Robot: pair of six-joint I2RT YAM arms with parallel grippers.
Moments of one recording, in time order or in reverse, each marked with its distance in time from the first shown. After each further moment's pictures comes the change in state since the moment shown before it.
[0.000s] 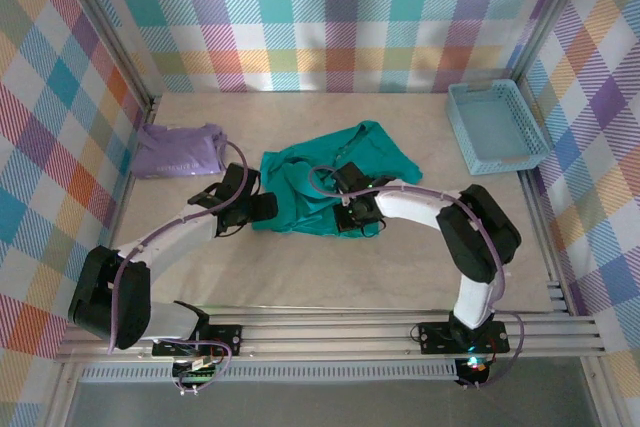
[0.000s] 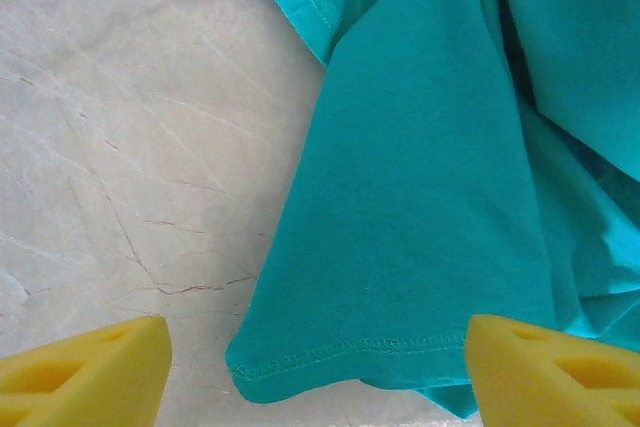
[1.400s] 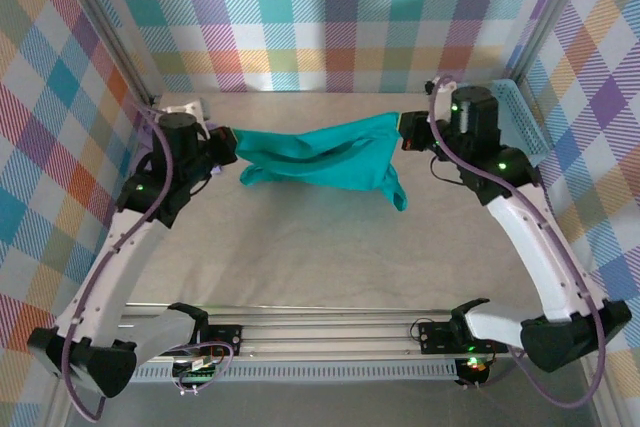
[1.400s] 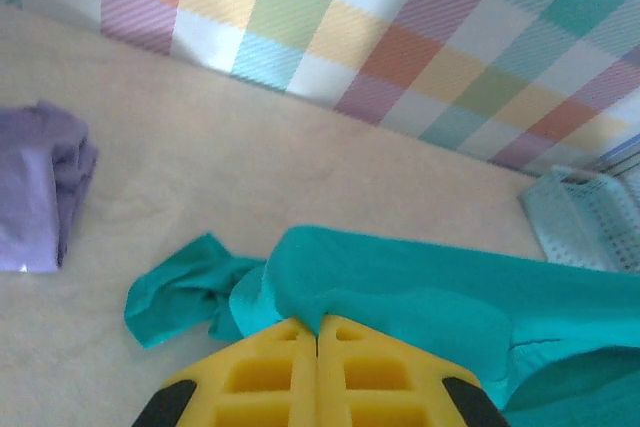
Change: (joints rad) left arm 0.107 -0.270 0.484 -0.178 0.044 -0.002; right arm -0.350 -0.603 0.317 -0.113 -0.097 -0.081
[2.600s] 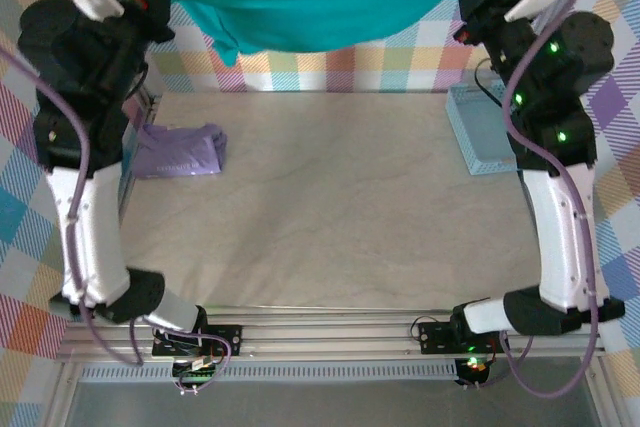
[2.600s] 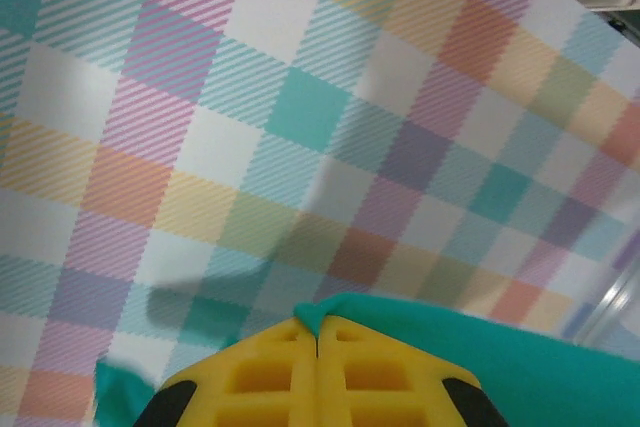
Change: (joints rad) left arm 0.130 0.405 1.052 -0.086 0.070 0.068; right arm -0.127 0.178 0.578 0.320 0.017 -0.031
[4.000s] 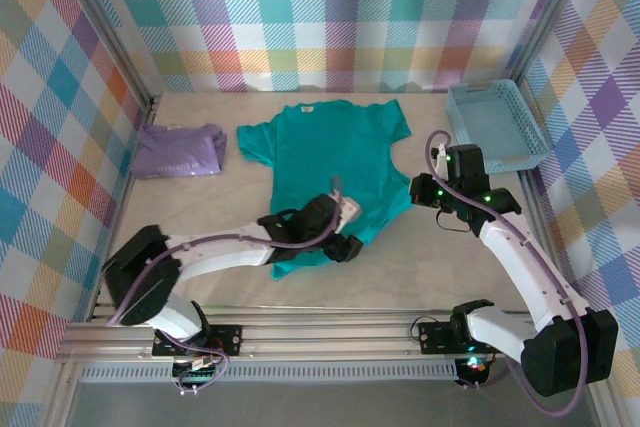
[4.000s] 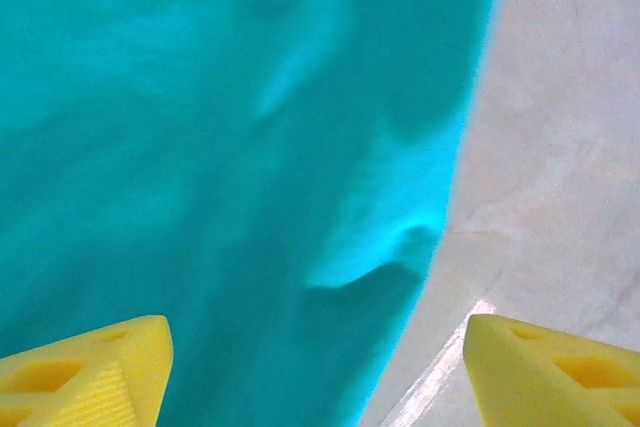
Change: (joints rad) left arm -0.843 0.080 -1.405 0.544 -0.040 0.239; right arm -0.002 -0.288 -1.102 -0.313 -0.091 0.139
